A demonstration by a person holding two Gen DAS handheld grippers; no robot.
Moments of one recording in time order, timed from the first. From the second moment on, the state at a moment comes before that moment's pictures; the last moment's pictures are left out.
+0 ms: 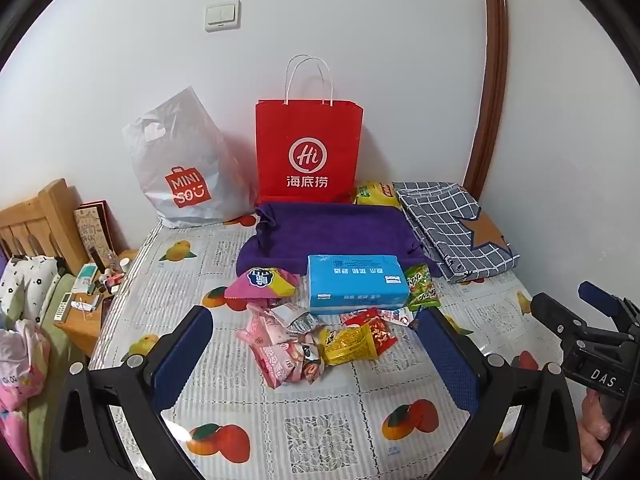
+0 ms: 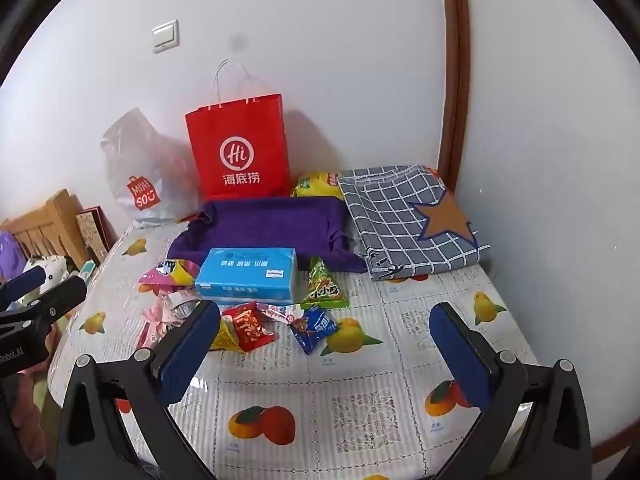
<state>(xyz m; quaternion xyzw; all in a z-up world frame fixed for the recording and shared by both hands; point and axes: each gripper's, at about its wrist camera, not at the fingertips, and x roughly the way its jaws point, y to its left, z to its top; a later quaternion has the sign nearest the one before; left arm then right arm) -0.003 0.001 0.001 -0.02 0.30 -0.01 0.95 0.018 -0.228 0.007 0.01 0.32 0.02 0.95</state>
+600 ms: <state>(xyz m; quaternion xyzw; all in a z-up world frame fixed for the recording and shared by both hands) -0.005 0.006 -0.001 -0.03 0.30 0.00 0.95 0.011 -0.227 0.011 0.01 0.33 0.01 0.94</state>
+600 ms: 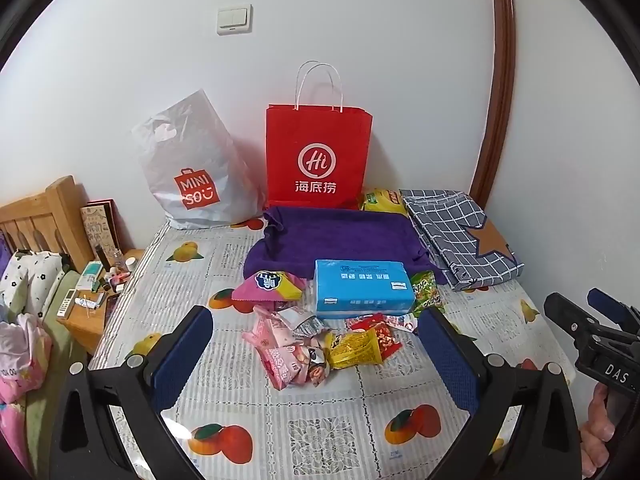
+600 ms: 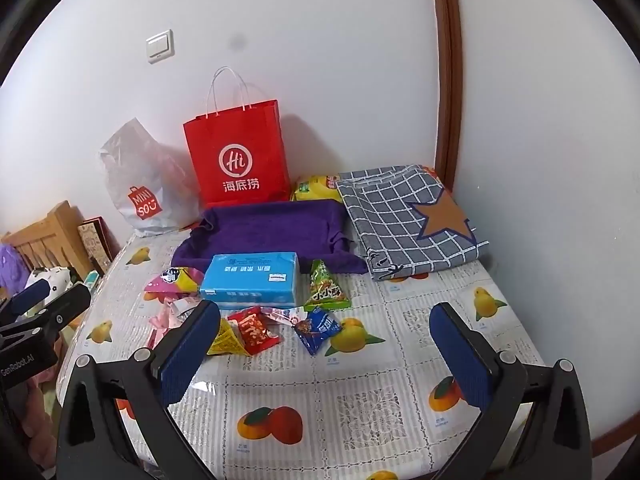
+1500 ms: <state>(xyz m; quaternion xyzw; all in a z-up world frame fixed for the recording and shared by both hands) -0.007 0.010 -0.002 -0.03 0.30 0.01 0.95 0.006 -0.216 0.018 -0.02 0.31 0.01 0.95</state>
